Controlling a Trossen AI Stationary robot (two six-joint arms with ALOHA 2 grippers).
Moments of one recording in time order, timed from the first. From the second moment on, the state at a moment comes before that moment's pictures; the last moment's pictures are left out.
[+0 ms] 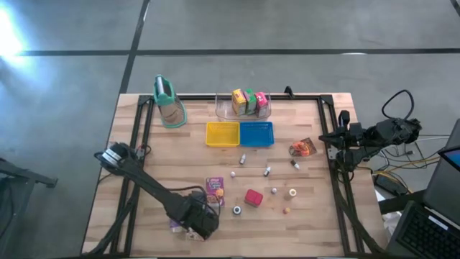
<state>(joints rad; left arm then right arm) -0.62 1.88 1.42 -0.94 -0.03 -1.89 0.42 0.16 0.71 -0.77 0.50 0.09</state>
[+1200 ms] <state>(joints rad) -0.58 1.95 1.35 -0.96 0.00 -1.79 0.42 0.16 0.71 -0.77 0.50 0.10</state>
